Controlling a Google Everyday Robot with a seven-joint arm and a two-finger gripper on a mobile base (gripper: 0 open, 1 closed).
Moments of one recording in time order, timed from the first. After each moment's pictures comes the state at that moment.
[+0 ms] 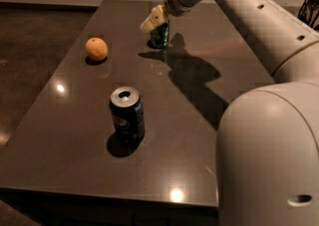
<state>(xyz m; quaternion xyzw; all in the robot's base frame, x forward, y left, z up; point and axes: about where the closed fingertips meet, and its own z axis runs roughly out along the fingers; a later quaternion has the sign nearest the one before) 0.816 -0.028 0.918 -0.37 0.84 0.07 0.38</state>
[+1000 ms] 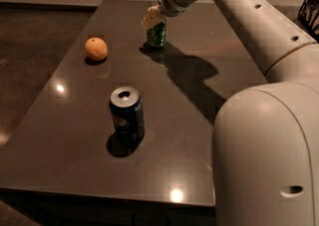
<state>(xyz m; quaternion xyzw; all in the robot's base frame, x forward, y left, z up) 0.805 0.001 0.916 -0.39 0.84 0.12 0.37</state>
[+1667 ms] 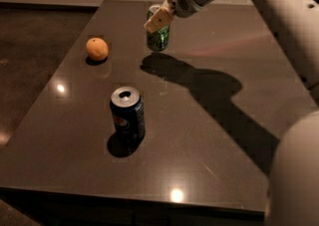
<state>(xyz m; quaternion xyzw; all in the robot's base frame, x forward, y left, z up) 0.721 -0.001 0.953 -0.50 0.76 0.18 0.38</state>
